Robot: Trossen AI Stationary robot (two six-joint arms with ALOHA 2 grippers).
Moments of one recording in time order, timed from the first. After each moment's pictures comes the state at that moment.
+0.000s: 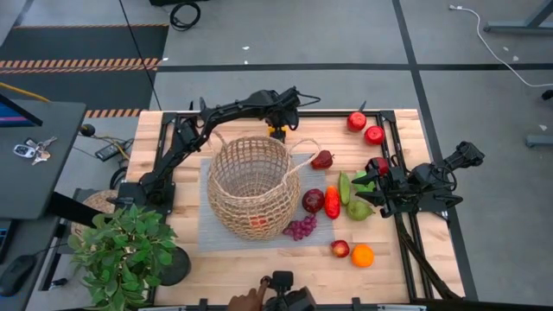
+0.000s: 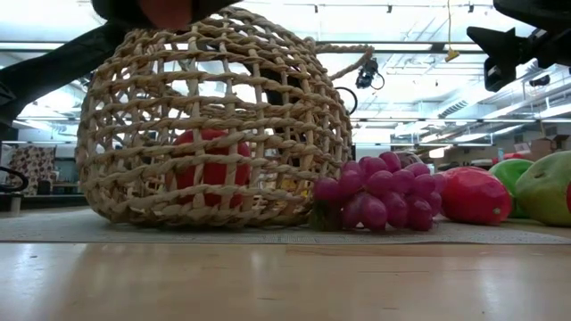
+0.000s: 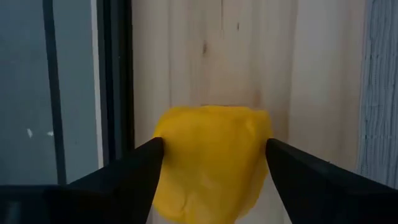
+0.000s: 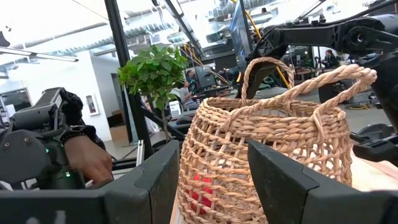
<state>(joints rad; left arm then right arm) 0.50 2.39 2.14 -0.97 -0.10 0.54 0.46 0.03 0.01 0.27 0.37 0.11</state>
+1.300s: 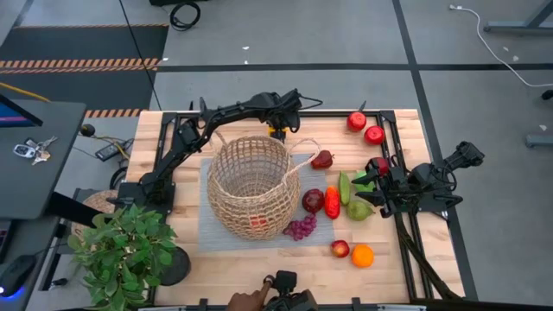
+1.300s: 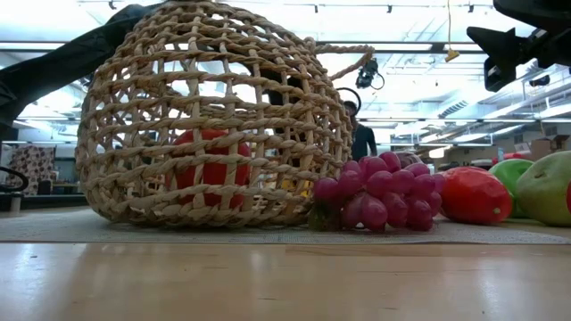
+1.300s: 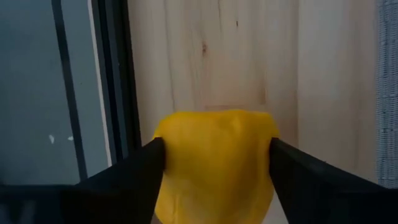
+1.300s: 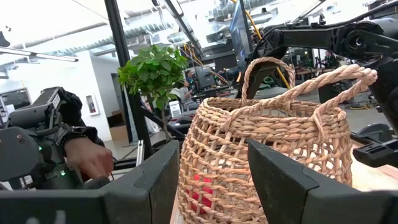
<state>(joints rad) 0.49 2.40 2.13 -0.94 -0.16 0.61 0.46 0.03 0.01 0.27 0.37 0.11</state>
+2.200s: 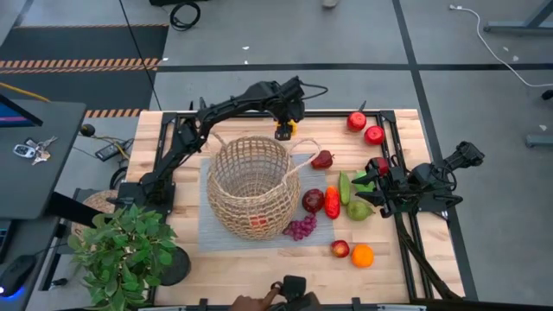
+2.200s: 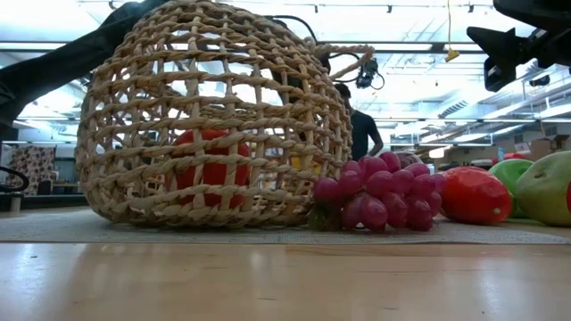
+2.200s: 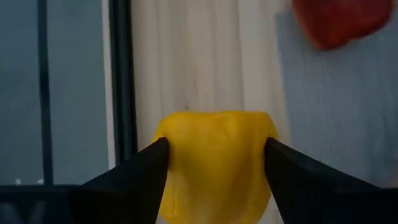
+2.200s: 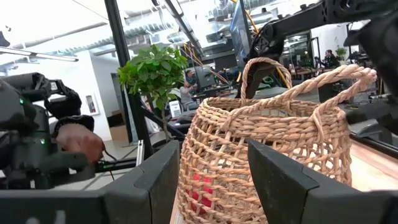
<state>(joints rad) 0.48 2.37 2.35 -1.08 0.04 0.58 0.46 0.03 0.01 0.27 0.37 0.11</state>
